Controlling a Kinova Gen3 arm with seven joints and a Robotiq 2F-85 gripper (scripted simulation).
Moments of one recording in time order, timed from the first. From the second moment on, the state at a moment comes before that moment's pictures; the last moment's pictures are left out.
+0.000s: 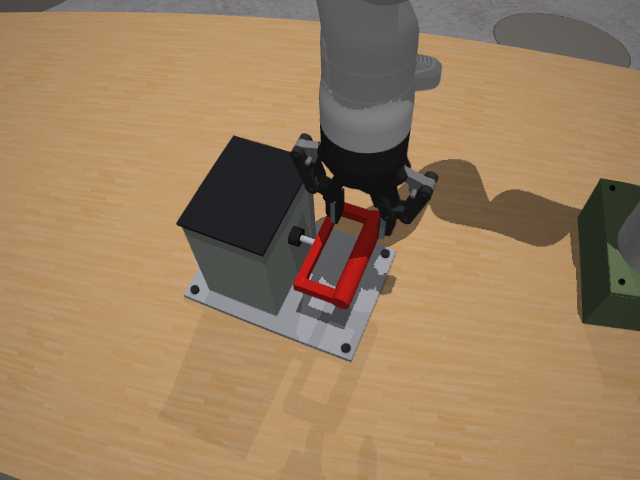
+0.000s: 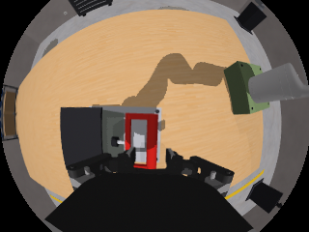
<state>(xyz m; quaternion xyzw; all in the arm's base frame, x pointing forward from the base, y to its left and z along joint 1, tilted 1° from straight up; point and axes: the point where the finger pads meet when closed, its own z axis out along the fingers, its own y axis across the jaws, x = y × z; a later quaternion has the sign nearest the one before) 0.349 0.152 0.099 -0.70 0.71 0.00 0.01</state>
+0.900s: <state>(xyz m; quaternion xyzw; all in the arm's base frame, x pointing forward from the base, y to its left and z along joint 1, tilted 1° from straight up) 0.349 0.152 0.068 -0.70 0.71 0.00 0.01</state>
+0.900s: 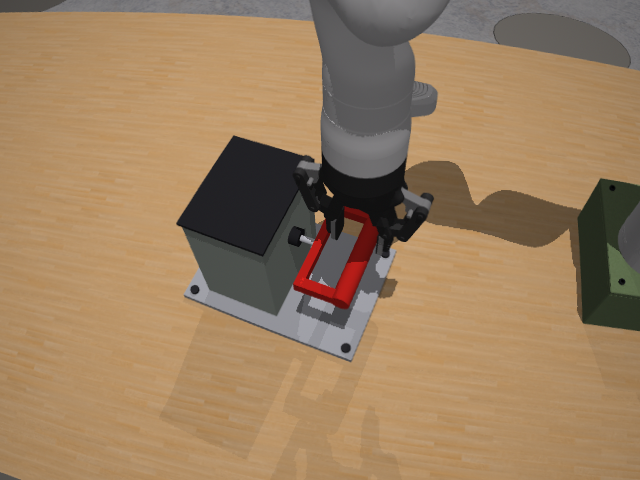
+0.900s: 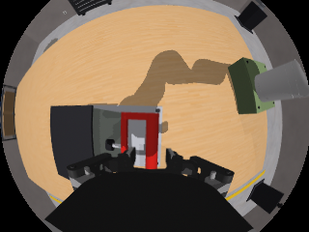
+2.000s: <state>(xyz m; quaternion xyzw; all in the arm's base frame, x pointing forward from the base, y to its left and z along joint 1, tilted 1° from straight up) 0.347 0.153 0.054 -0.70 0.71 0.00 0.00</state>
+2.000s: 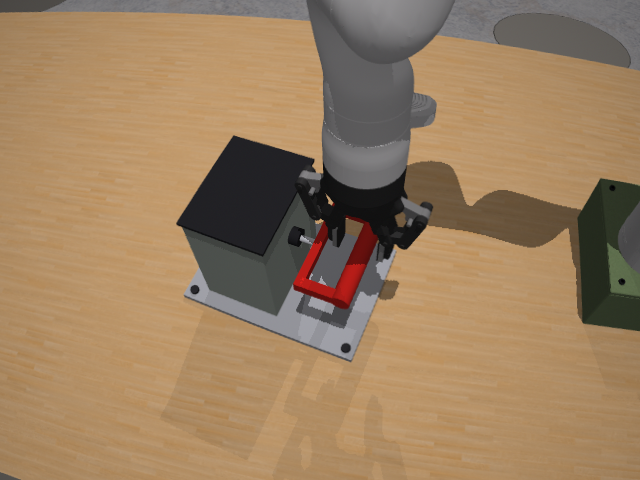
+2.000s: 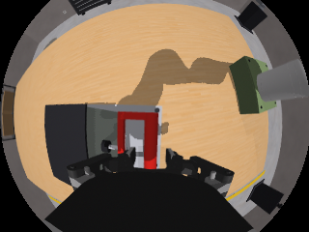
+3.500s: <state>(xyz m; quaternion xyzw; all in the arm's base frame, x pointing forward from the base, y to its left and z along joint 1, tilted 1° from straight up) 0.349 0.153 0.050 -0.70 0.71 0.00 0.01</state>
